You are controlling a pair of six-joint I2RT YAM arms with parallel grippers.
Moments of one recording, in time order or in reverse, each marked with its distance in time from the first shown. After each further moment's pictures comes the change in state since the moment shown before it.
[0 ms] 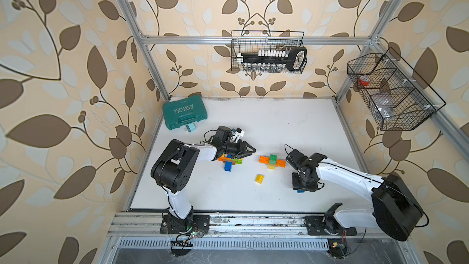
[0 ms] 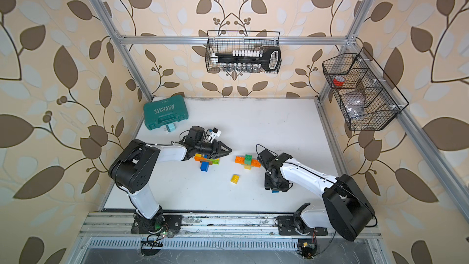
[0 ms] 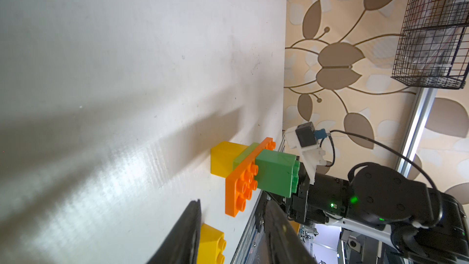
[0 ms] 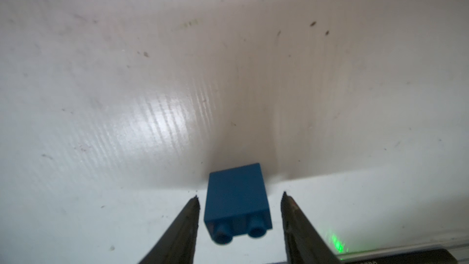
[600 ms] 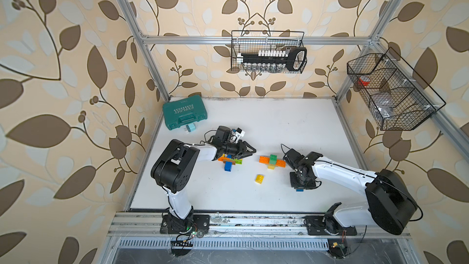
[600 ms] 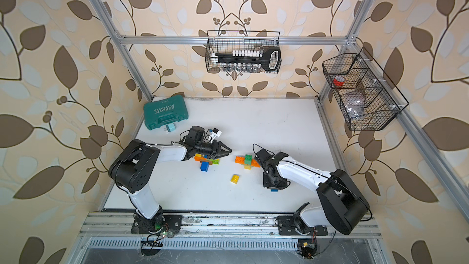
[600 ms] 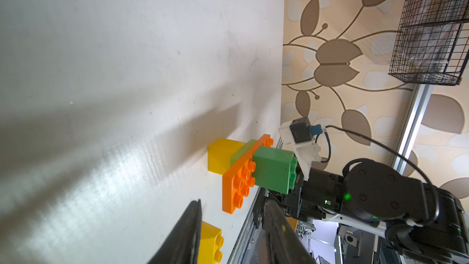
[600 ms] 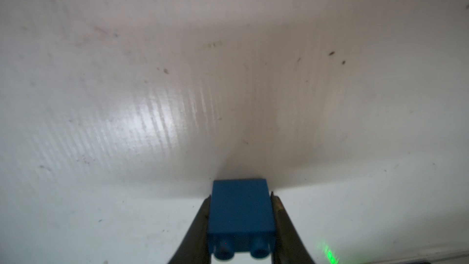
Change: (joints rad) left arm 0.000 0.000 0.000 -0.002 0.017 0.000; right arm 0.010 0.061 0.029 0.030 0.018 -0.061
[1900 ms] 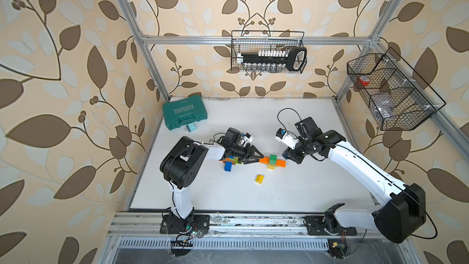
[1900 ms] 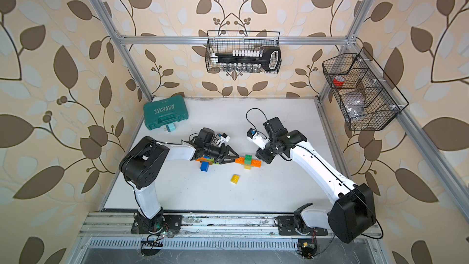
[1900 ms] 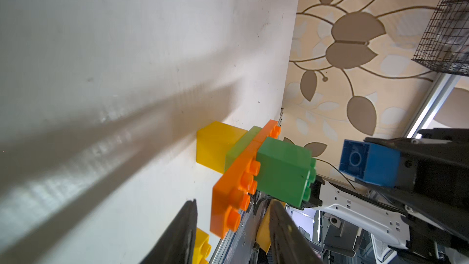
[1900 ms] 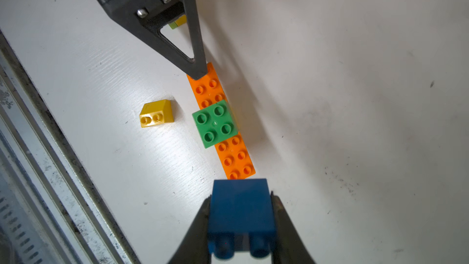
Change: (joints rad) left arm -0.114 0.098 0.079 -0.059 0.027 -0.076; right arm -0.190 -0.089 0.366 0.034 -0.327 -1.155
